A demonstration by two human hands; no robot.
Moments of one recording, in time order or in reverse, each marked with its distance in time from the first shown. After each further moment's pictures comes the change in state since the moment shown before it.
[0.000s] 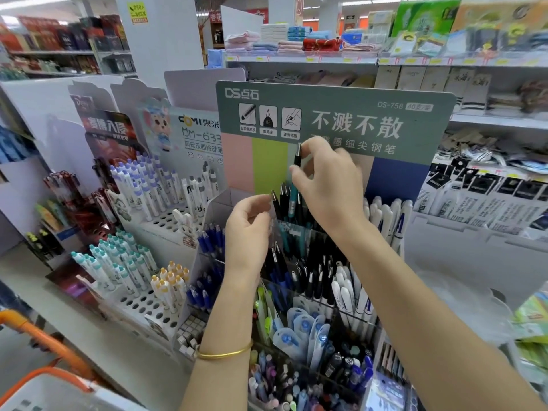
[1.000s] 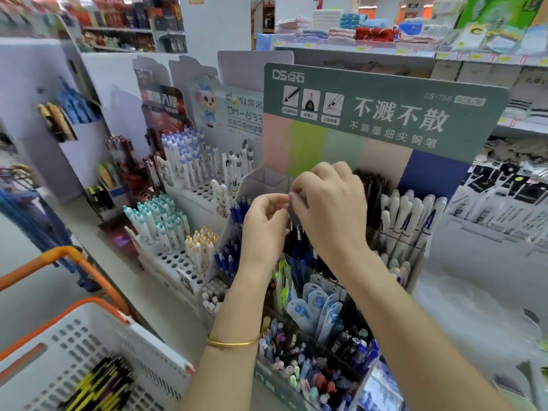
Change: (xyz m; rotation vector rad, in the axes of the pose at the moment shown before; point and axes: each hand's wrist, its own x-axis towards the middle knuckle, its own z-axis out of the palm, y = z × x) left_hand -0.028 -0.009 -0.016 -0.025 0.039 -0.022; right_hand -0.050 -0.017 0.013 -0.232 0.042 -0.337
